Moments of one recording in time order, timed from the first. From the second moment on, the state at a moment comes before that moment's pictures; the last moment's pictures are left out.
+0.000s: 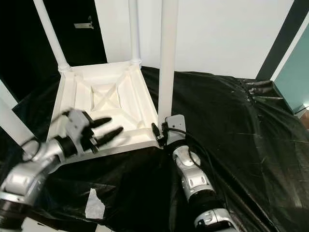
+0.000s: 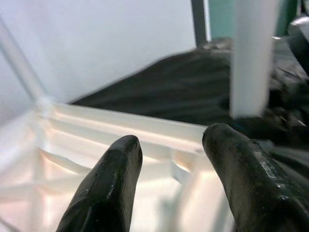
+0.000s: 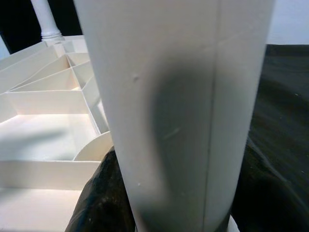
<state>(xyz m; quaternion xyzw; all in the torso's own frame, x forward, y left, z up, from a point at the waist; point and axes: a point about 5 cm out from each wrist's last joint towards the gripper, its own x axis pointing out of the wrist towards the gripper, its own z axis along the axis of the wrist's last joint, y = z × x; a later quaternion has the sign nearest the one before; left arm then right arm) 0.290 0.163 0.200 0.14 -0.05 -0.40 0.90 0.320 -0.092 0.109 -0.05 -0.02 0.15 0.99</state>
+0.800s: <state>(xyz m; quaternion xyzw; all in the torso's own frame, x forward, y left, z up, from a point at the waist) 0.279 0.155 0.183 0.11 -0.05 -0.40 0.91 0.308 -0.090 0.110 -0.01 -0.02 0.14 0.99</state>
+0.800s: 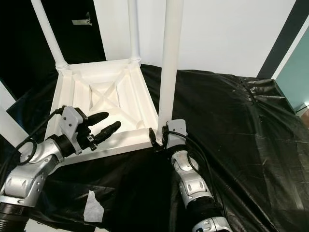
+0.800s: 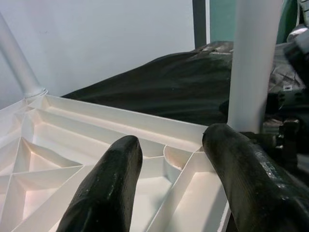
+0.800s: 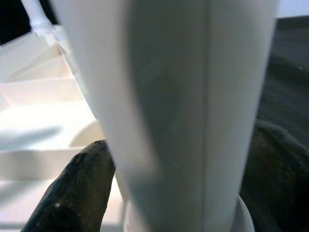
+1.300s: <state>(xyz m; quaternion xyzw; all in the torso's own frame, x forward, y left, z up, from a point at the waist) 0.279 0.146 0.170 0.09 -0.06 -0.39 0.92 0.293 -0.097 0.121 -0.02 -0.06 0.16 0.99</state>
